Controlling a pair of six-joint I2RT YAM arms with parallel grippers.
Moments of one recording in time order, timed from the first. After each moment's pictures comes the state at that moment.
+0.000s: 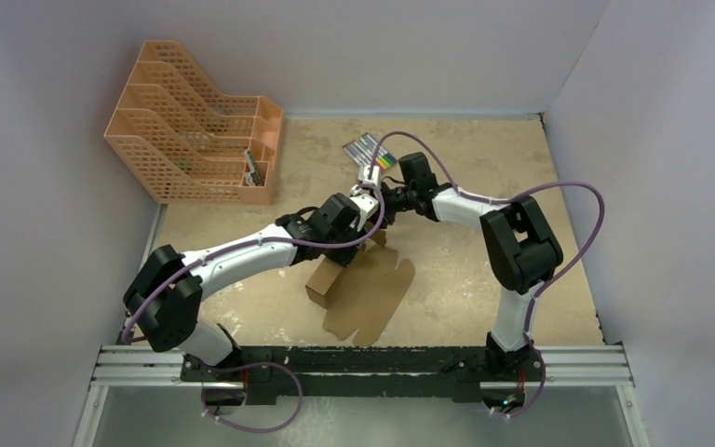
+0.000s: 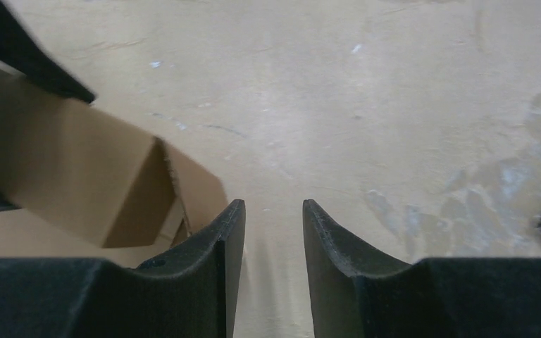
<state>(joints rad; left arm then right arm) -0.84 1.51 1.03 -0.44 -0.13 -0.15 0.46 1.90 1.18 -0.03 -0.80 -0.55</state>
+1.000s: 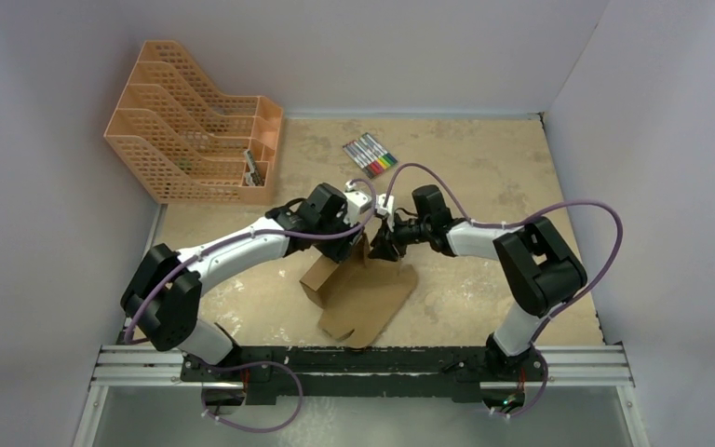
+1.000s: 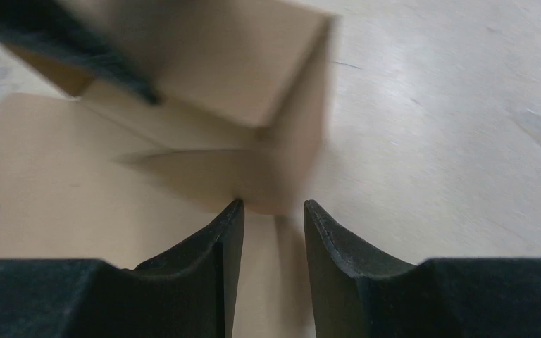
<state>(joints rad) -0.75 1.51 1.02 -0.44 0.06 -0.06 0.49 1.72 0.80 0.18 -0.82 -0.38</state>
